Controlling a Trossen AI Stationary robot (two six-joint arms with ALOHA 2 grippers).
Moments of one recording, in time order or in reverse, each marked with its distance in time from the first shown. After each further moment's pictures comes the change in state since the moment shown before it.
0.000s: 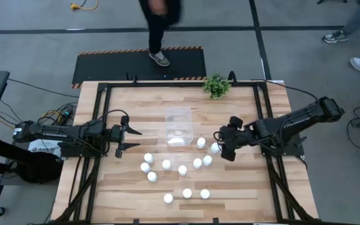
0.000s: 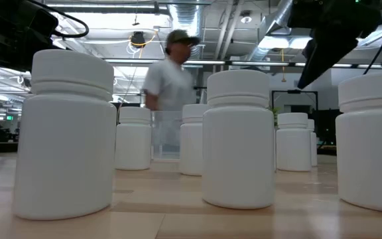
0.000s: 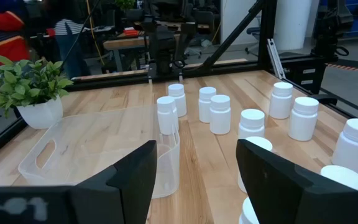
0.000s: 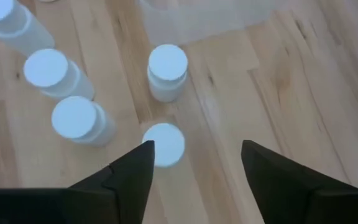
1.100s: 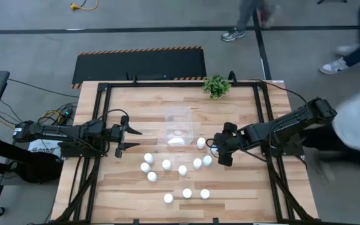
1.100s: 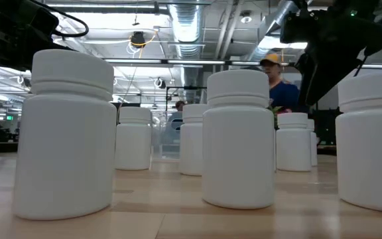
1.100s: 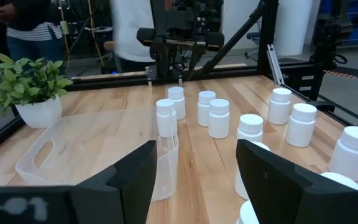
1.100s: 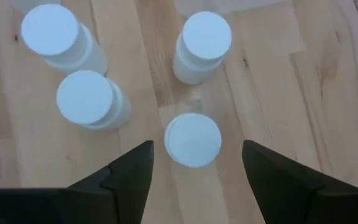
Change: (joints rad) left arm 0.000 0.000 0.000 0.014 0.000 -0.029; right arm -0.002 0.140 0.001 0.058 -0.077 -0.046
